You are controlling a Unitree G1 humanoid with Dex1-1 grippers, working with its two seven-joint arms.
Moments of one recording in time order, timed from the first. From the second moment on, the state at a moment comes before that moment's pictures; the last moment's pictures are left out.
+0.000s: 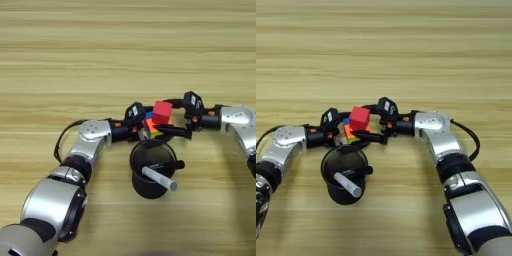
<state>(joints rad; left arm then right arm) -0.66 0.07 -0.08 1.17 -0.04 -0.49 -1.04 -0.61 -0.29 0.19 0.79 0.15 -0.27 1.17</state>
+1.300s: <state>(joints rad) -0.64 0.14 -0.04 1.11 -0.06 -0.51 -1.11 -0.62 -0.31 0.12 0.74 0.18 -0.23 1.21</state>
